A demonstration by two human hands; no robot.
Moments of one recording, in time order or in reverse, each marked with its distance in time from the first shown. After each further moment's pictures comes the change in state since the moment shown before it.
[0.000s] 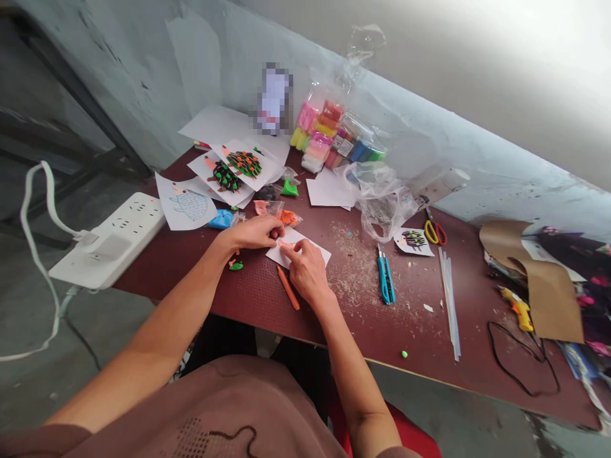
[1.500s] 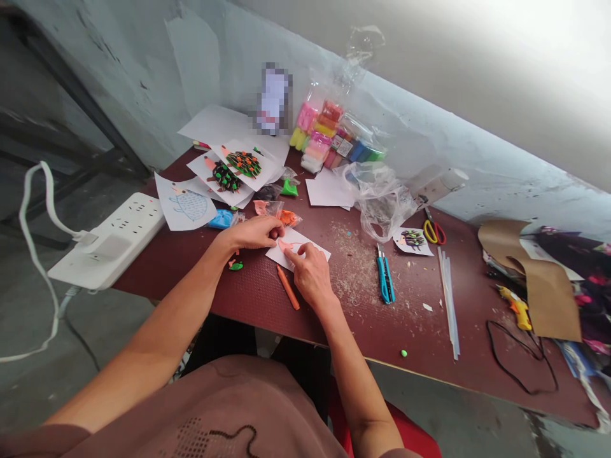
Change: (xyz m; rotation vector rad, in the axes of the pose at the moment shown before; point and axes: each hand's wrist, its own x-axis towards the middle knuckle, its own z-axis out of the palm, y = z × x) left_hand 0.000 -0.001 0.001 0.008 0.004 -0.007; right_hand -0.012 0.007 -0.001 -0.030 0.031 -0.005
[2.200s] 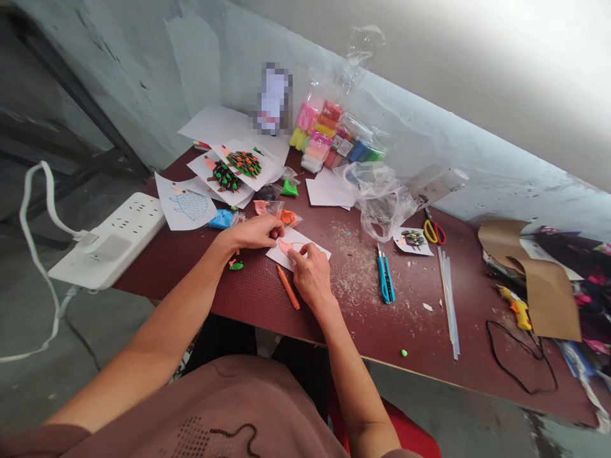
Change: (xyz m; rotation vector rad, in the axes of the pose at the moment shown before) left_hand 0.002 -0.001 0.000 0.010 -0.012 0.001; right_hand -0.001 -0.008 -0.002 -0.027 0.006 0.088
